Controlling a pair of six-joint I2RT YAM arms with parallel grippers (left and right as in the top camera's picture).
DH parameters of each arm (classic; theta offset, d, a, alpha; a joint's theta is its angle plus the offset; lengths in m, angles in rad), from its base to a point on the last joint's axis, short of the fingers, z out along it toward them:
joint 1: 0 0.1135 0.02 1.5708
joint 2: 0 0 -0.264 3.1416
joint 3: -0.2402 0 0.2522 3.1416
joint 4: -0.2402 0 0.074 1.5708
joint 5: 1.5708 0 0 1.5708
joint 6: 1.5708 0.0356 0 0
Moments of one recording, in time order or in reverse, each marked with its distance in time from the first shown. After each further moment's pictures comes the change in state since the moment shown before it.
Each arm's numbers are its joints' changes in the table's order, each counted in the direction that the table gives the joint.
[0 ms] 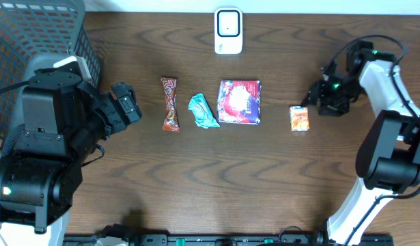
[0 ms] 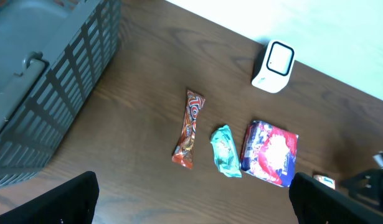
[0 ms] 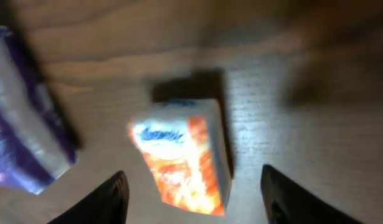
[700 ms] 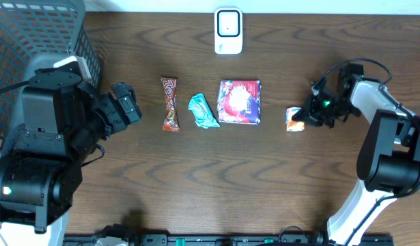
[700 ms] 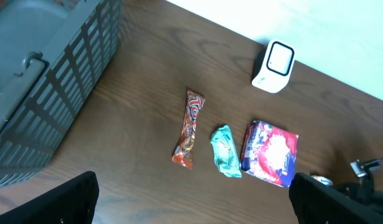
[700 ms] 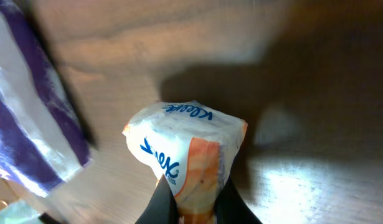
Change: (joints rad) left arm 0.000 0.000 0.000 0.000 0.000 0.000; right arm -0.003 0.010 0.187 0.194 -0.193 0.002
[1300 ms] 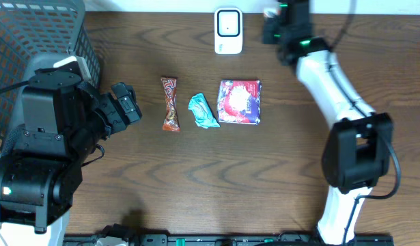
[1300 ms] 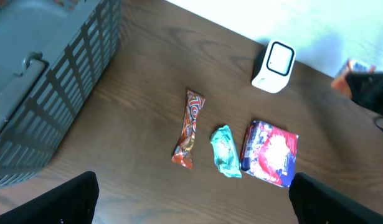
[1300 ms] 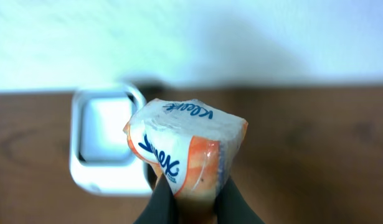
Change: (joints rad) left arm 0.000 0.000 0.000 0.000 0.000 0.000; right arm 0.432 -0.016 -0.388 0.654 0.691 0.104
